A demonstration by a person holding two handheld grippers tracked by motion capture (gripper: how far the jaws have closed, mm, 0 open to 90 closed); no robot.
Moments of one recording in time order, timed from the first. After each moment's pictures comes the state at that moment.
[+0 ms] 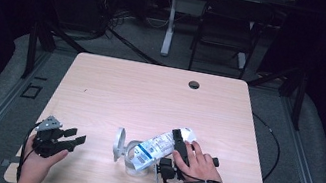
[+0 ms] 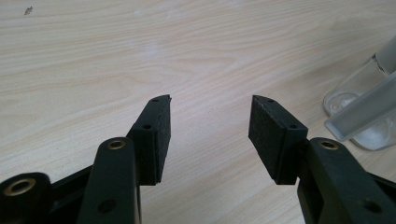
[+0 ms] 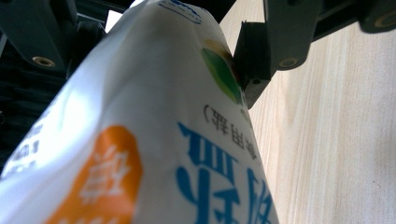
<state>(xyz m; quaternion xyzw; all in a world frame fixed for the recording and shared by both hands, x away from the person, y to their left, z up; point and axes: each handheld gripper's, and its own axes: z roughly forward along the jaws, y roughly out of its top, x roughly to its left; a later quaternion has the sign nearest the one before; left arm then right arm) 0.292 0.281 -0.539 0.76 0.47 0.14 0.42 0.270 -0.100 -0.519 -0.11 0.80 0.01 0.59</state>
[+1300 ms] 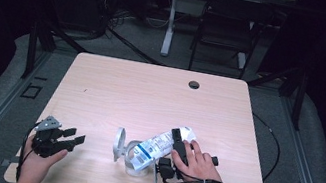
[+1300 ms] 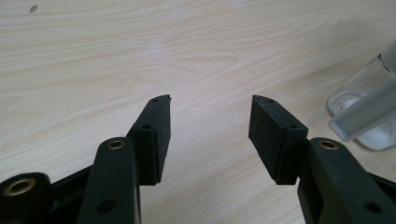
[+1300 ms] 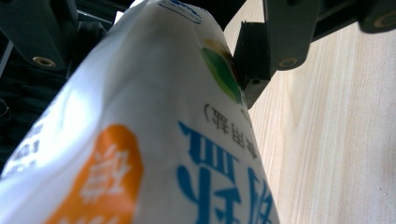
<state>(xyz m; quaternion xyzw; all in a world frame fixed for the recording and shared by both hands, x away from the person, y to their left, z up) 0.292 0.283 -0.540 0.76 0.47 0.14 0.42 0.270 -0.098 -0.516 -0.13 0.79 -0.01 0.60</state>
